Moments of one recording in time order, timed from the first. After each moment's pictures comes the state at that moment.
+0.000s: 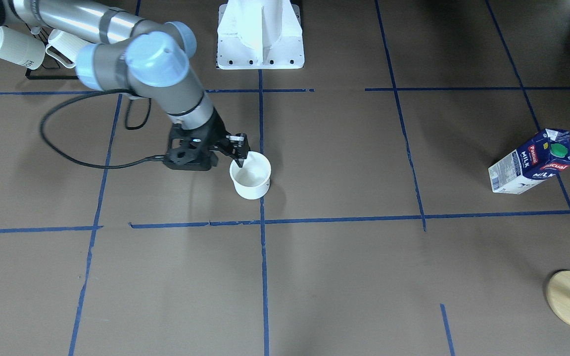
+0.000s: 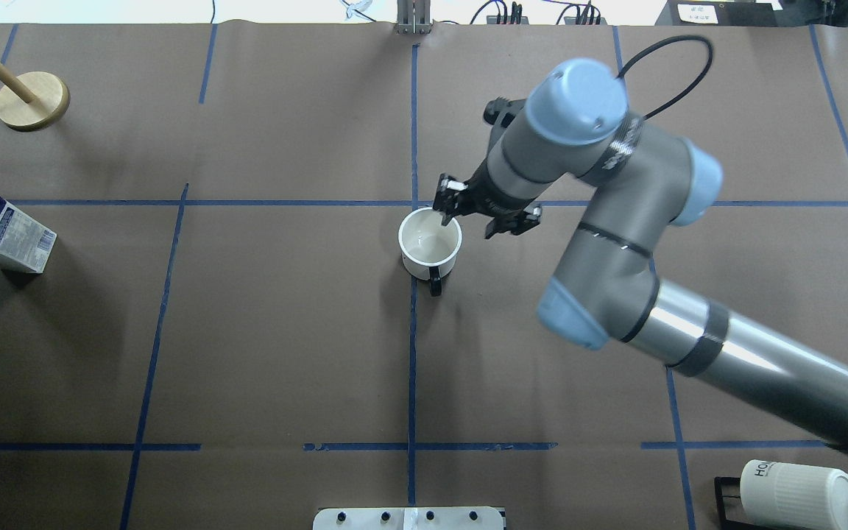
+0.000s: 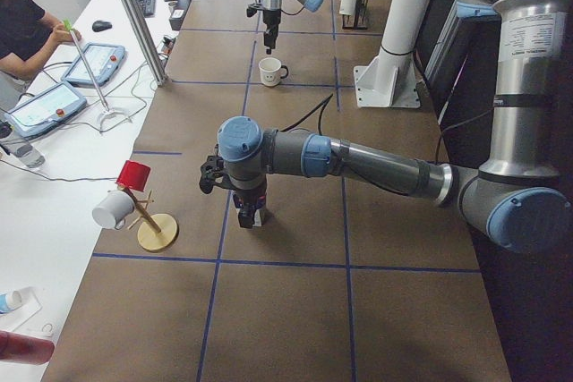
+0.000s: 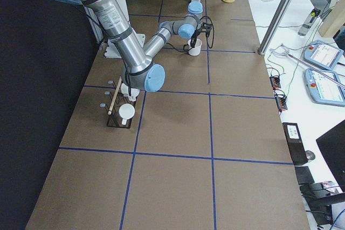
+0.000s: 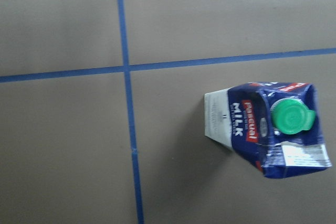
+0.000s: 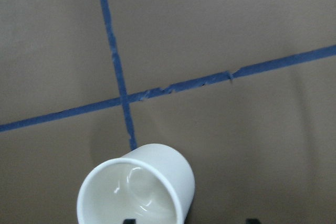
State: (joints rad) left arm -1.56 -1.56 -1.83 -1.42 -2.47 0.03; right arm 0.71 -0.94 1.64 -1.34 2.11 1.39
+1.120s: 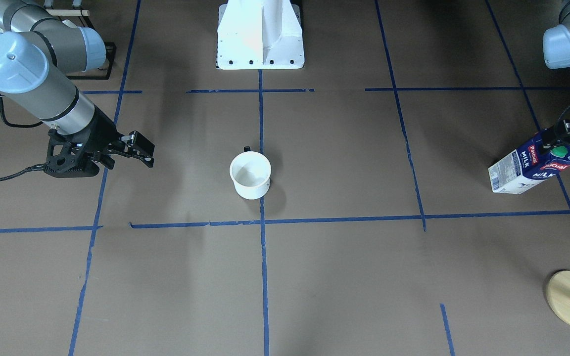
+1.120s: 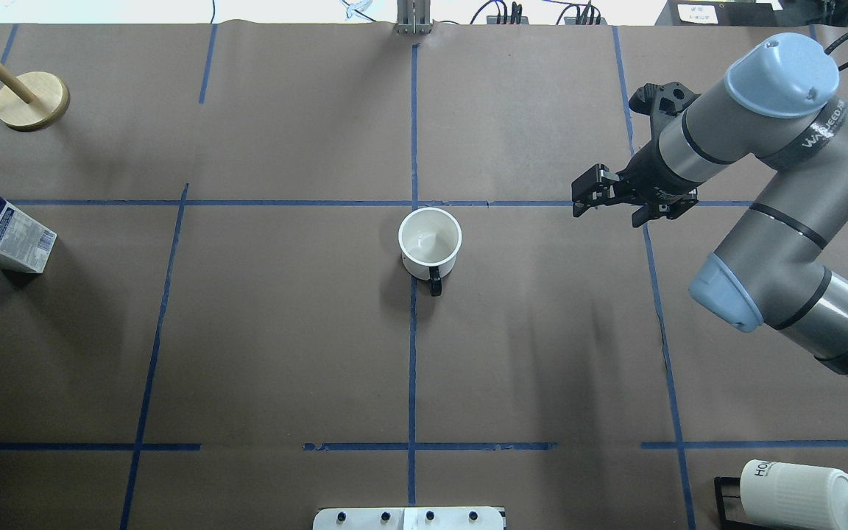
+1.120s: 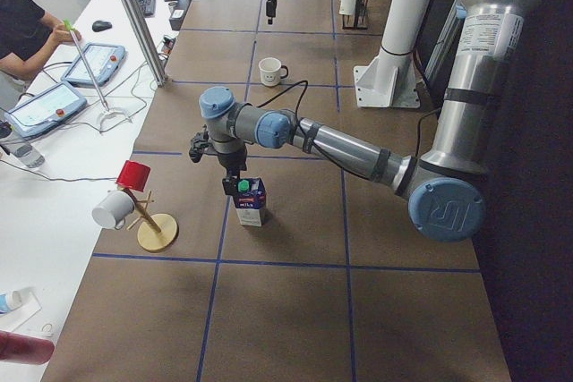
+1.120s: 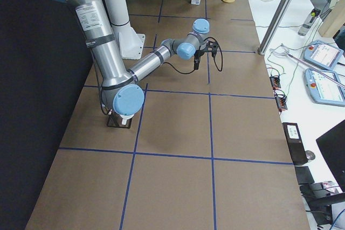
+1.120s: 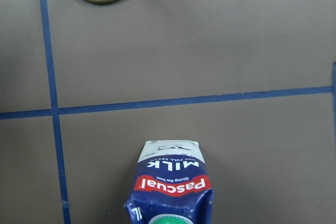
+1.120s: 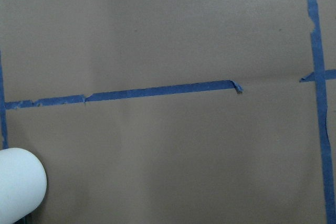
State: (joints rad) left arm -1.27 -1.72 -1.74 -1.48 -2.29 -0.27; right arm 0.85 -1.21 1.78 -1.34 2.21 1.11
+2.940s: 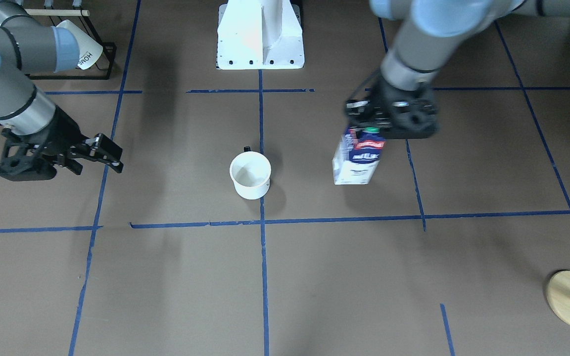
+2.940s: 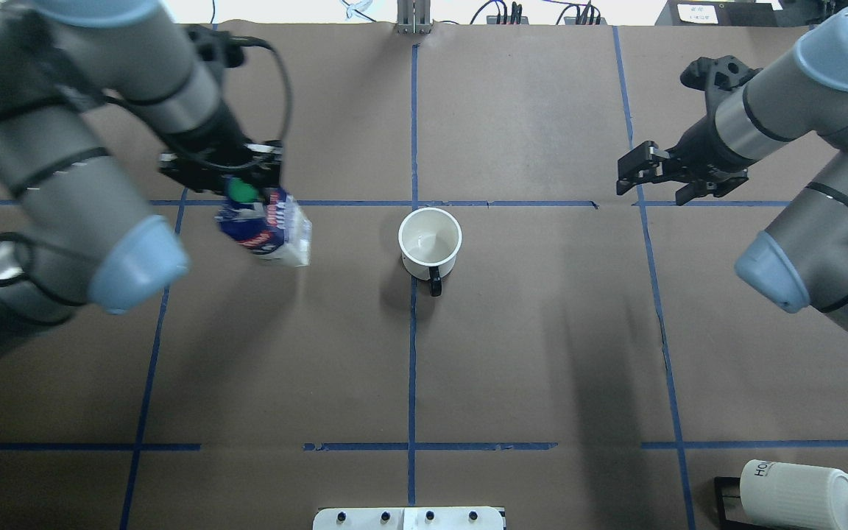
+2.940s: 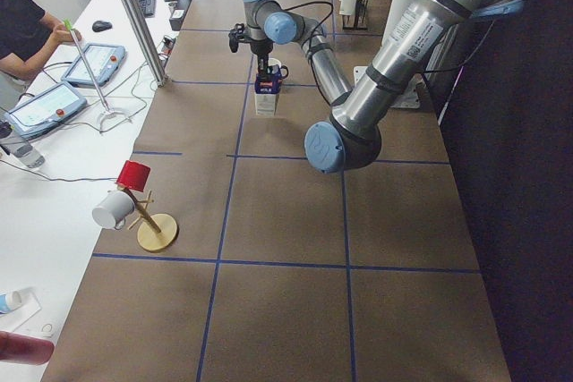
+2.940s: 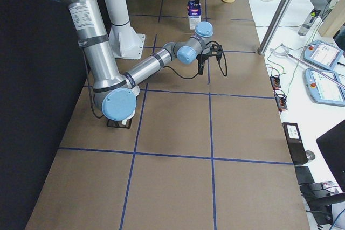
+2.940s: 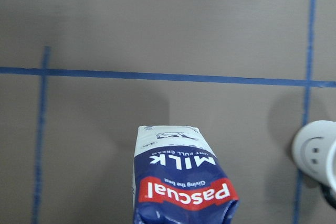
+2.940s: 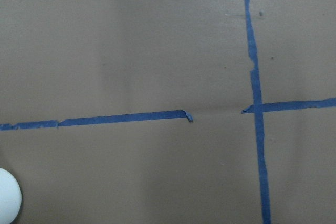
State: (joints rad) left arm -0.79 -2.30 -1.81 -1.30 -2.14 -1.06; right arm 0.95 -1.28 1.81 -1.34 2.23 1.01
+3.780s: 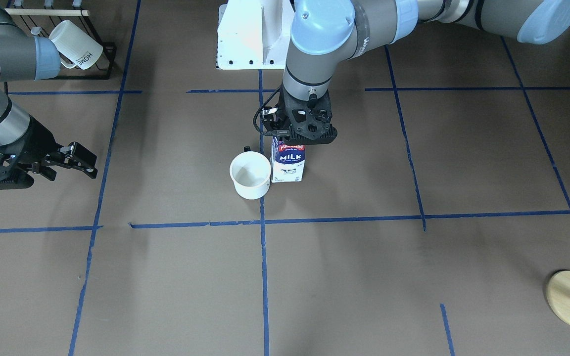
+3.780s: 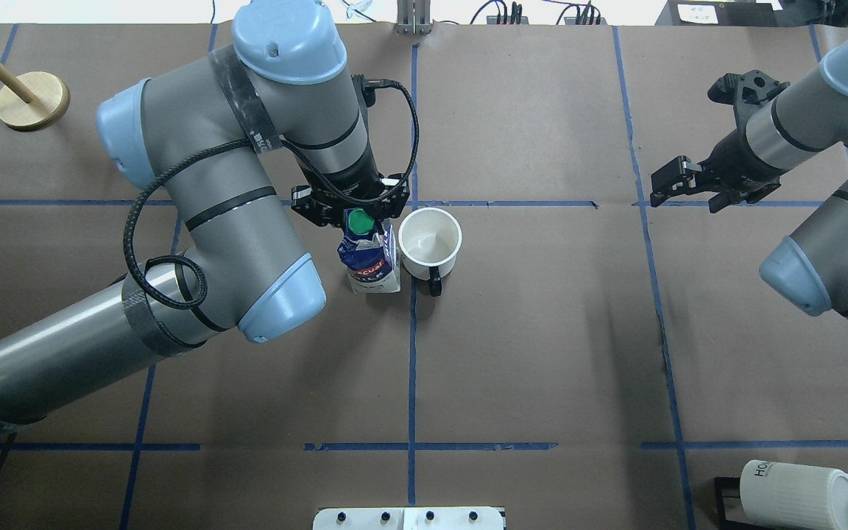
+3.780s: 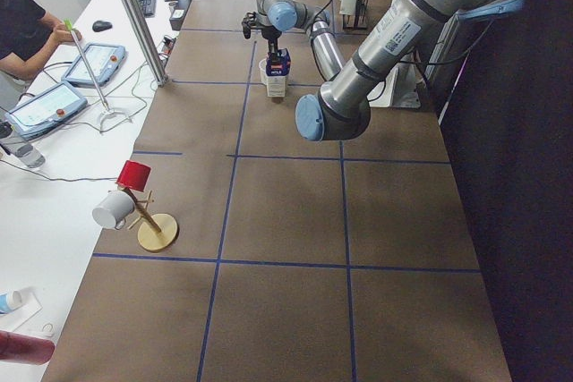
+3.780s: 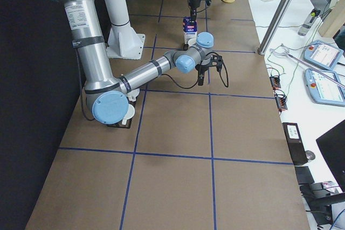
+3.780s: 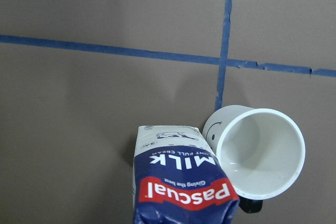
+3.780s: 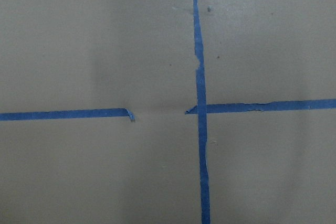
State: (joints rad) left arm -0.67 -2.43 -1.65 -1.38 -2.10 -1.19; right arm 0.97 -1.33 1.77 -1.34 2.23 0.92
